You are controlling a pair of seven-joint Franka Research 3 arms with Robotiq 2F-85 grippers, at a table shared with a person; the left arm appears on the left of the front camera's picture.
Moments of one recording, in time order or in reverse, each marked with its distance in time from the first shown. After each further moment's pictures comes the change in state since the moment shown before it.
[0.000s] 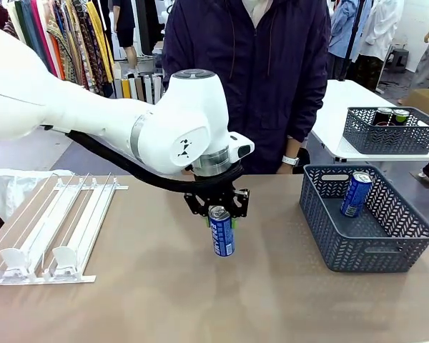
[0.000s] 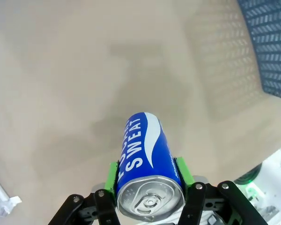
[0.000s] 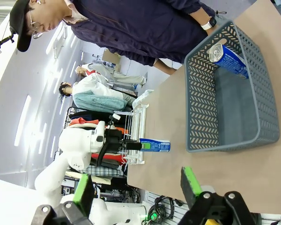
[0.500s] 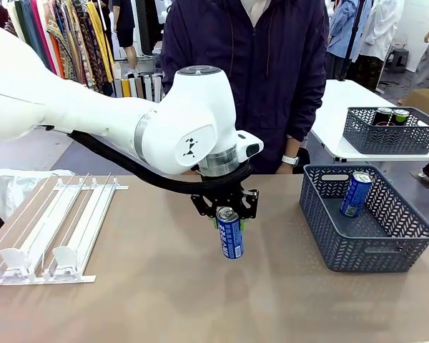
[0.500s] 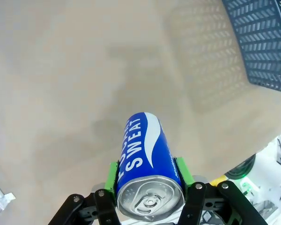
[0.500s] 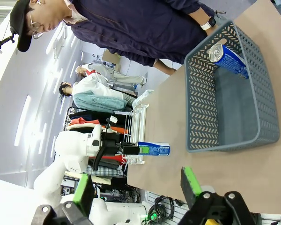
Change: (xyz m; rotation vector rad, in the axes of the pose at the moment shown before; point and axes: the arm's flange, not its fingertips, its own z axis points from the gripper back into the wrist) left arm -0.011 -0.019 0.011 -0.026 -0.007 -0.022; right arm 0.000 0.000 0.000 0.000 0.000 0.000
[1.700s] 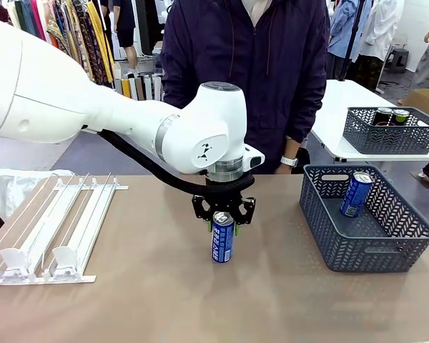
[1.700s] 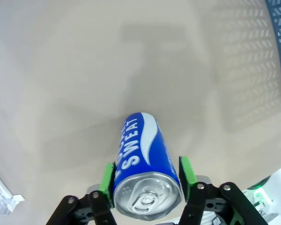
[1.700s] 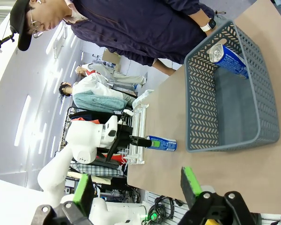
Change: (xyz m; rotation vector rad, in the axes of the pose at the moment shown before) left arm 0.034 0.005 -0.045 0.118 0.092 0.035; right arm 0.000 0.000 0.000 0.000 0.000 0.000
